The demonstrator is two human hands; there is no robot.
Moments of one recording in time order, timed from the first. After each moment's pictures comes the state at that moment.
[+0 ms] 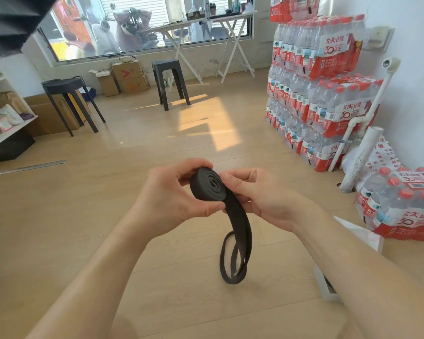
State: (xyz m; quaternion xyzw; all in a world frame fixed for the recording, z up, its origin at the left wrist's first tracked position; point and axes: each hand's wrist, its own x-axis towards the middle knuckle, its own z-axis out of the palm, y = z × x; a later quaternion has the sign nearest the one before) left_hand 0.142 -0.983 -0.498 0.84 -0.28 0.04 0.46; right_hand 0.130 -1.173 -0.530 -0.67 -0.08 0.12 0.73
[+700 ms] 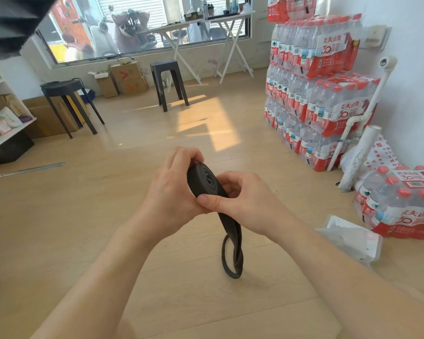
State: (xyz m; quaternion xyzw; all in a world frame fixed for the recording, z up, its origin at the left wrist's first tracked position) left_hand 0.154 -0.992 -0.511 0.88 -0.30 0.17 0.32; right_hand 0.119 -1.153 -0.532 -0.80 -0.07 -0.03 0.59
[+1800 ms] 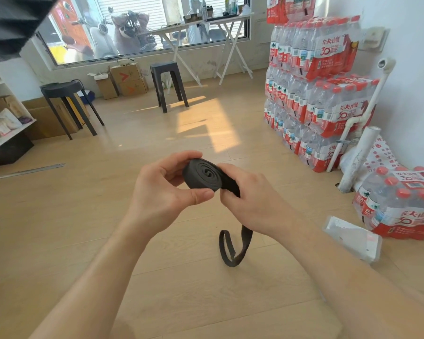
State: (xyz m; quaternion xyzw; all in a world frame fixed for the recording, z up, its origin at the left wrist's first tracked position) left_hand 0.146 -0.987 -0.500 0.78 -0.23 0.06 0.58; right_hand 0.123 -1.158 -0.529 -0.88 -0.13 -0.11 0.43
